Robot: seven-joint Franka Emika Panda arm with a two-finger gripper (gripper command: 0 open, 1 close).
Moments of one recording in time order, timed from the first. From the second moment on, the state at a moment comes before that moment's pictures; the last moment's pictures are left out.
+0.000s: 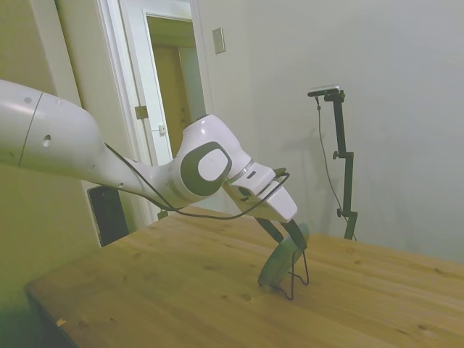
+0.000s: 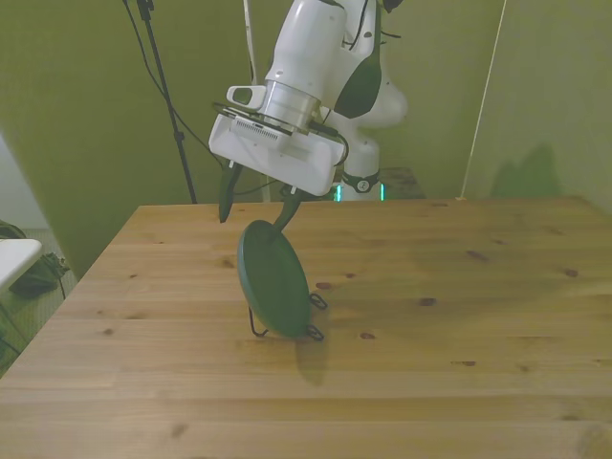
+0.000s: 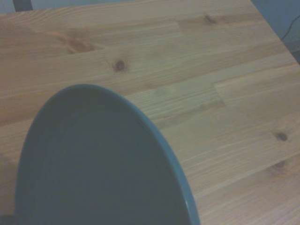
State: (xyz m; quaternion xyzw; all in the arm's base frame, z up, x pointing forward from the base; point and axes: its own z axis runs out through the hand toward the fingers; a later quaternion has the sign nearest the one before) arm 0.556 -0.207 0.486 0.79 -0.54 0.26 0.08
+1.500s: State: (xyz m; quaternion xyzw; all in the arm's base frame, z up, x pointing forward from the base) arm 0.570 -0.195 0.485 0.80 -0.53 0.27 0.08
